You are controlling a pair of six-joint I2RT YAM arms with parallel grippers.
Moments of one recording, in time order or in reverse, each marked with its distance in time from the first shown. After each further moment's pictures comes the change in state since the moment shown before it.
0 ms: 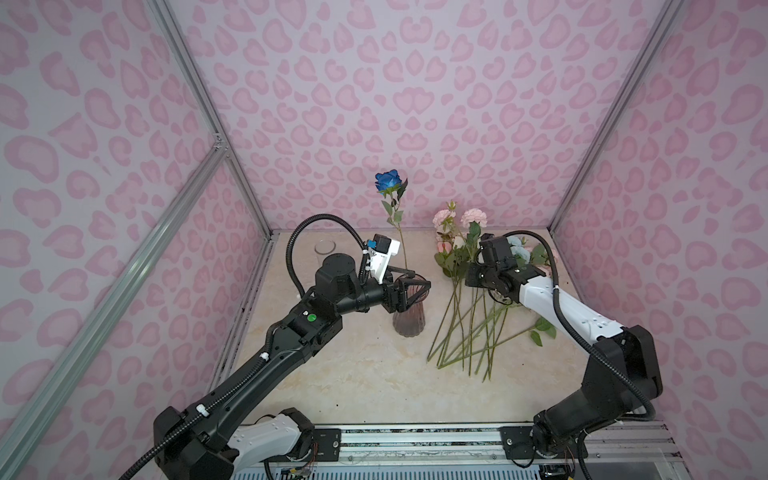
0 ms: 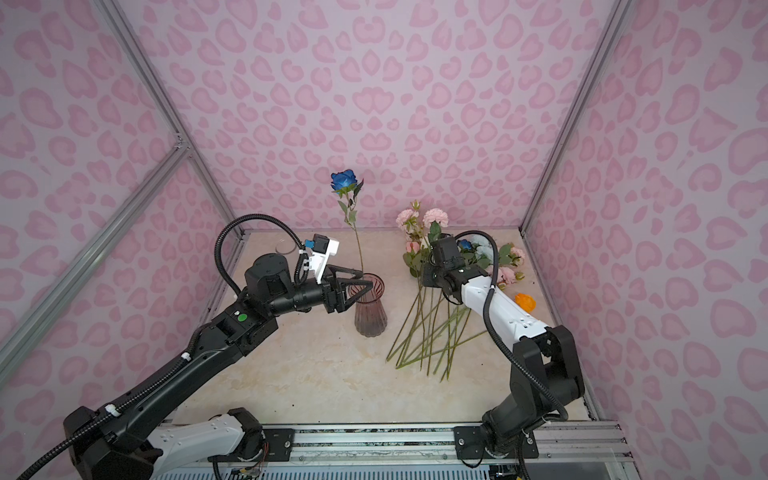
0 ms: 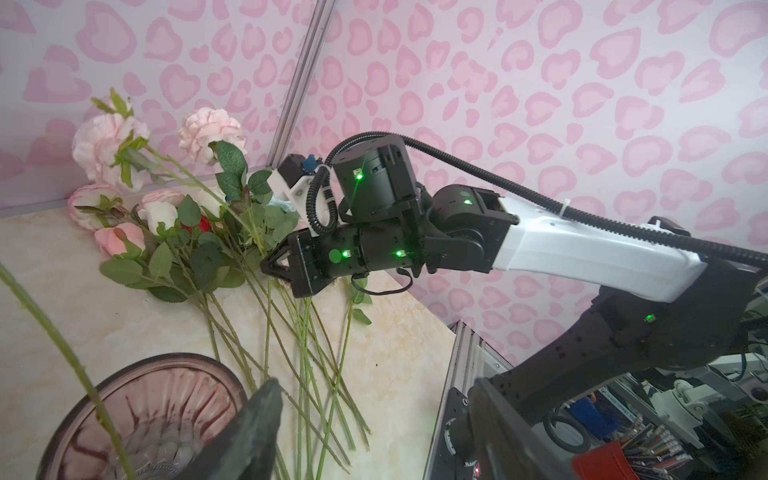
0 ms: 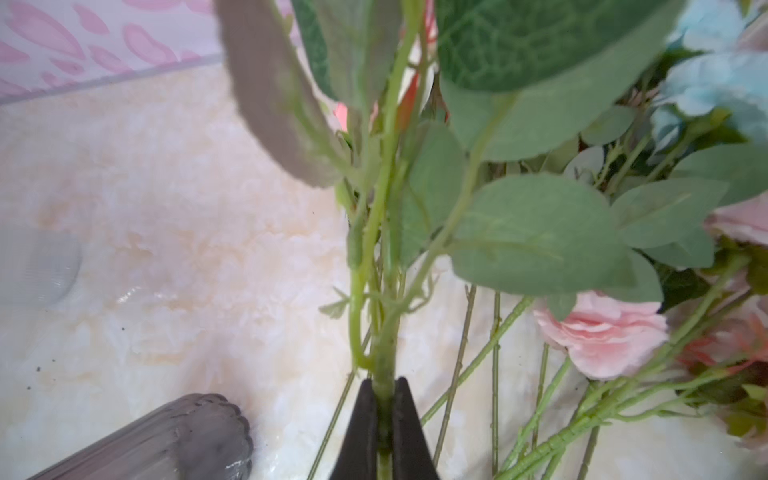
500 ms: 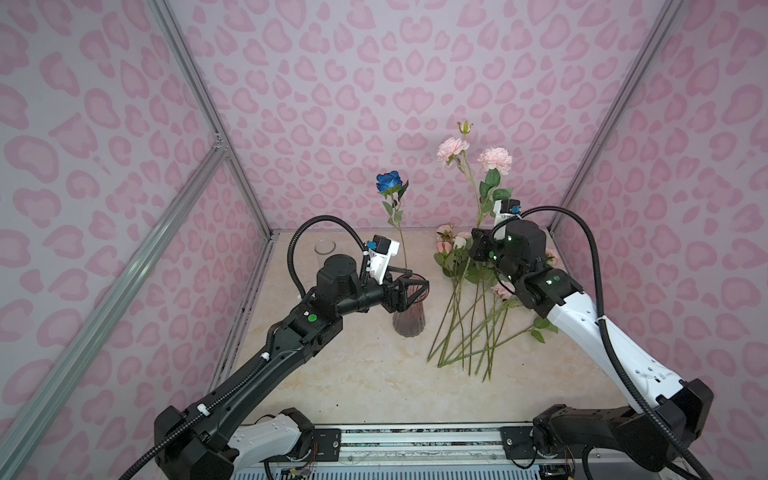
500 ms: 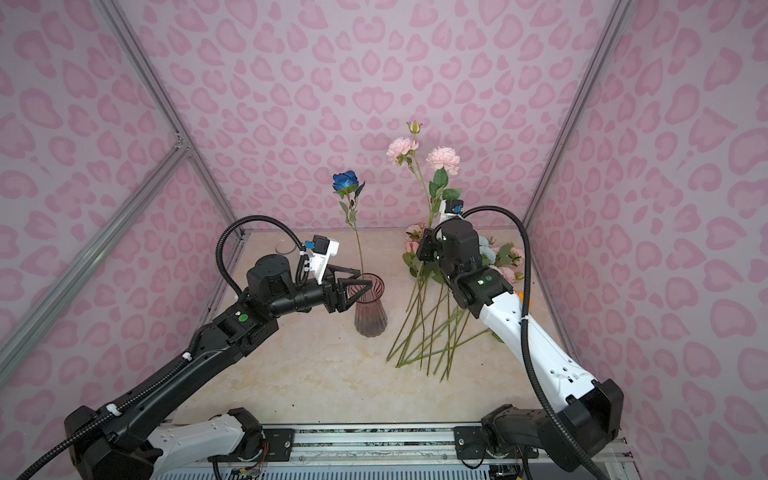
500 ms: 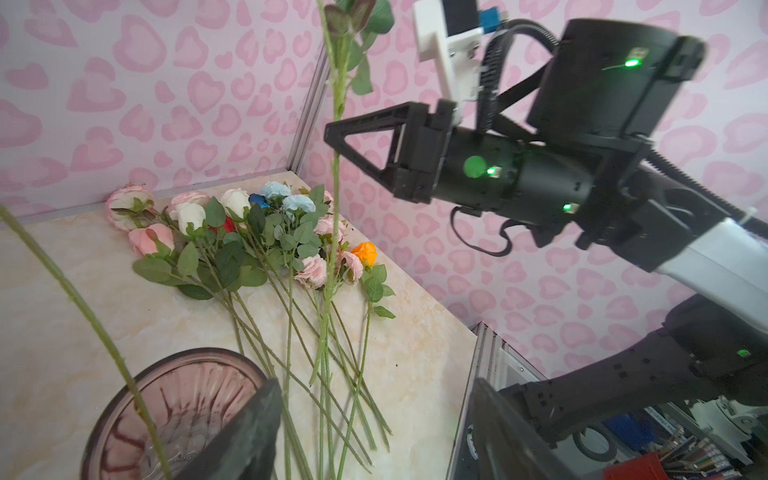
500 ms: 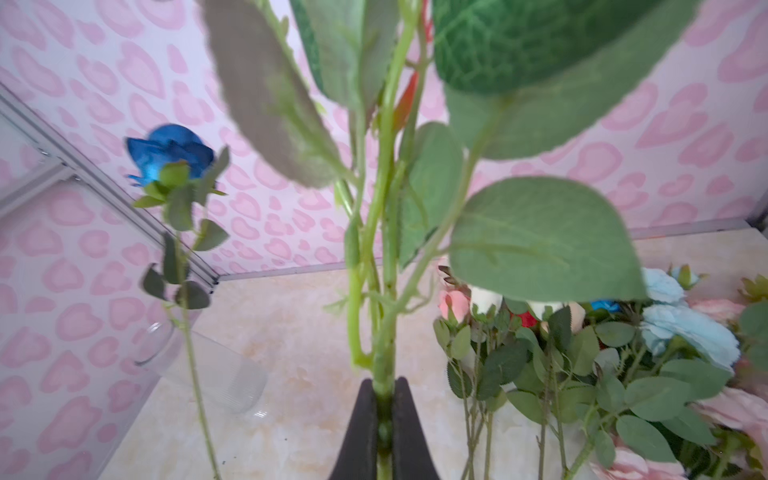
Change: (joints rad) left arm 0.000 -0.008 -0.008 -0.027 -0.063 0.050; right arm 0.135 -0.264 0.086 0.209 0.092 0.006
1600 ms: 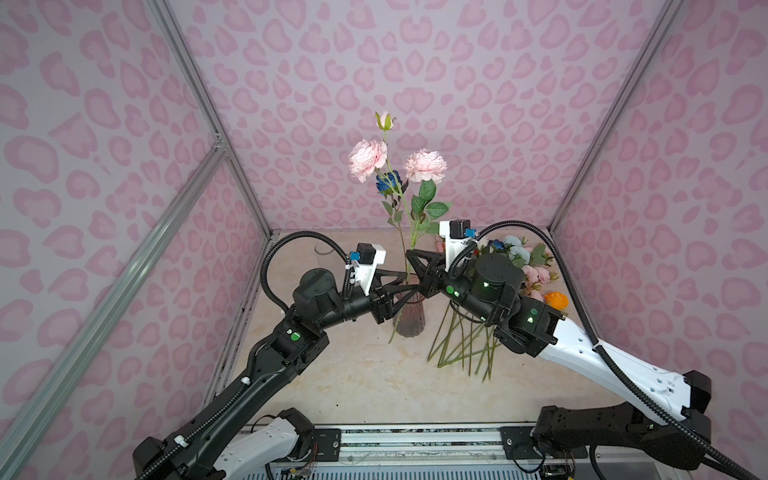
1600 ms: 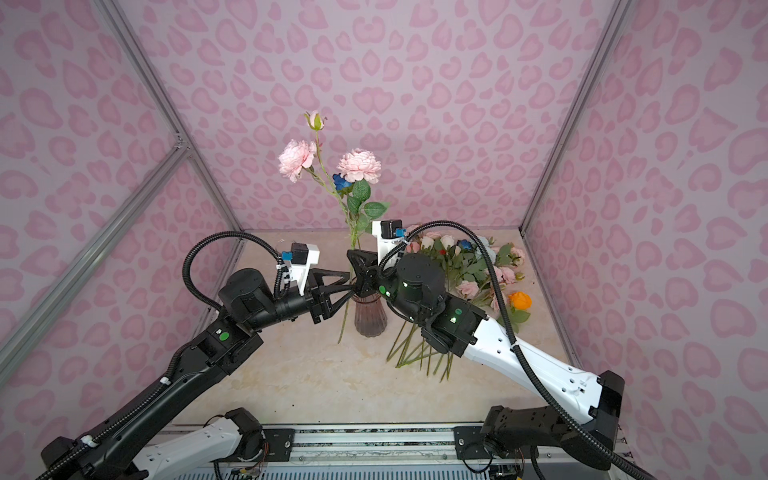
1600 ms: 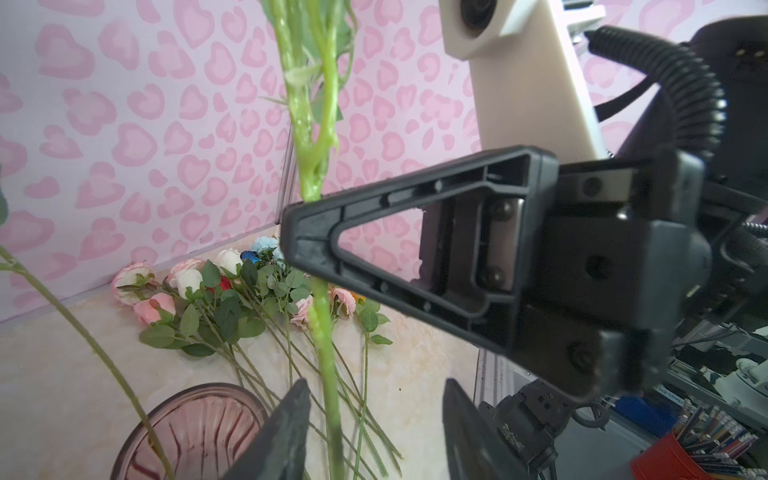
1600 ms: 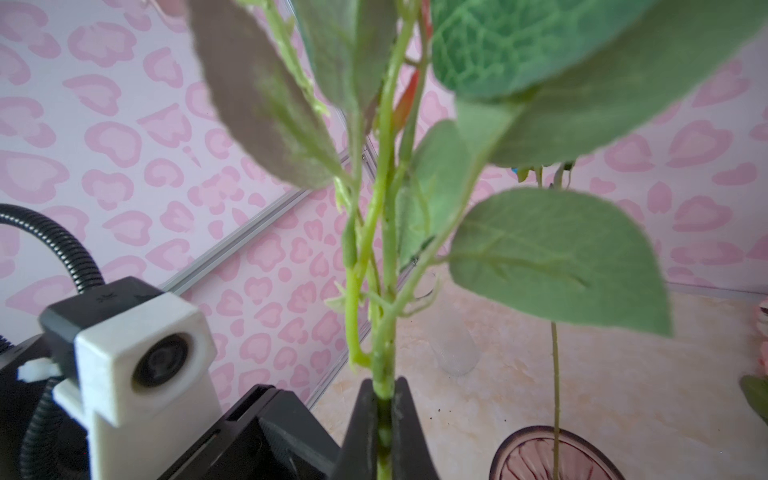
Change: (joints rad) left arm 0.014 -0.136 -0.092 0.117 0.051 0.069; right arm 0.478 -0.017 0.008 0.184 -0.023 0.078
